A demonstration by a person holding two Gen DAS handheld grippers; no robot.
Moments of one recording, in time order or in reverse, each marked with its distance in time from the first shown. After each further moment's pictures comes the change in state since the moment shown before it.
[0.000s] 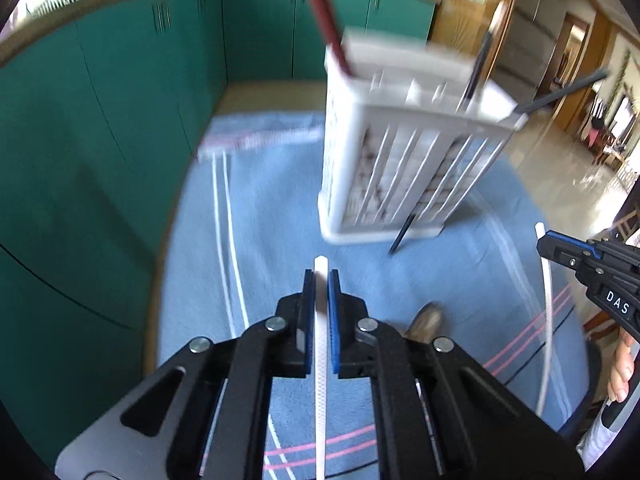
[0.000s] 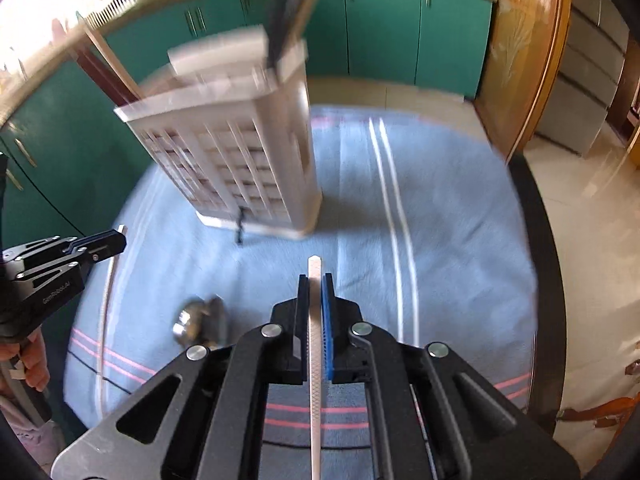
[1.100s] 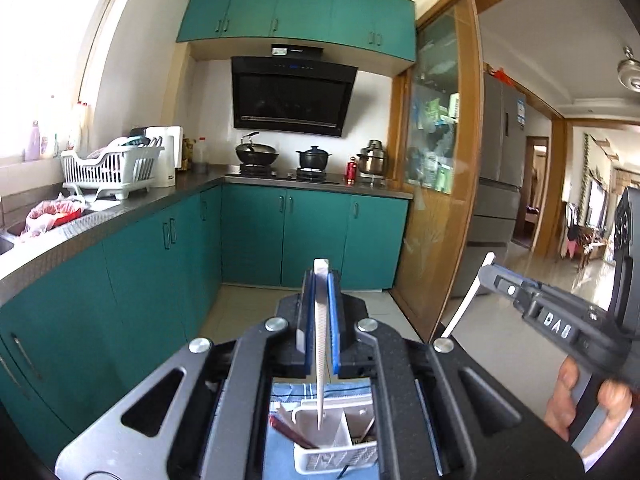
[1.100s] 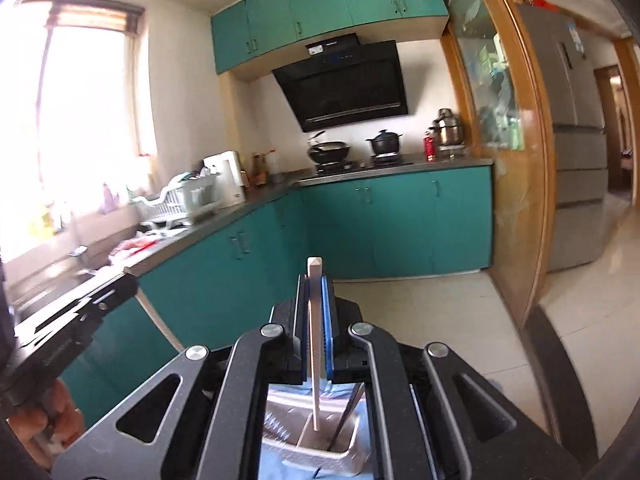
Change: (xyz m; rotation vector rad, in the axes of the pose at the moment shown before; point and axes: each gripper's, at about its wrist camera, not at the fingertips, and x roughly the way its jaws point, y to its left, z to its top) left arm -0.188 -0.025 0.155 -0.007 -0.671 -0.039; right arm -0.180 0.012 0.163 0.049 -0.662 0.093
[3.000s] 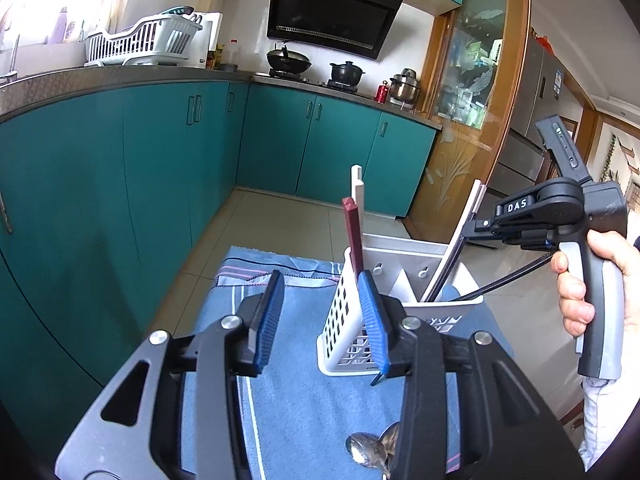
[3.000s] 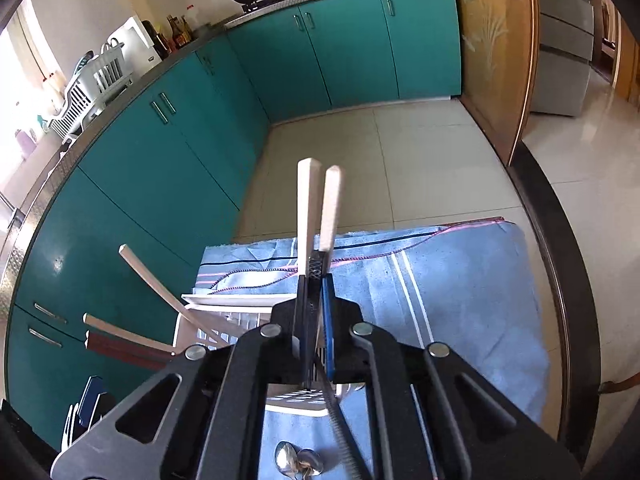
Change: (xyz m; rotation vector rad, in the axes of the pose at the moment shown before) left arm 0.020 0.062 -0.166 -0.135 0.262 0.033; right arm 0.148 -0.028 -0.104 0.221 0.613 -0.119
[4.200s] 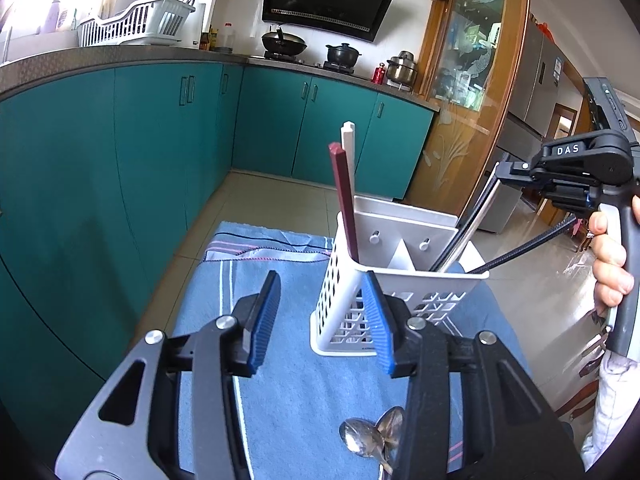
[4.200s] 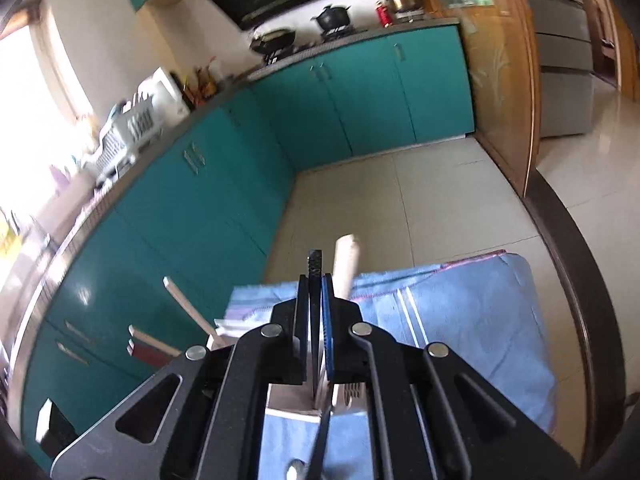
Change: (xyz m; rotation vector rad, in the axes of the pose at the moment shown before) left arm 0.020 -0.005 -0.017 0.007 0.063 -0.014; right arm -0.045 -0.022 -0.006 -0.001 -0.169 0.110
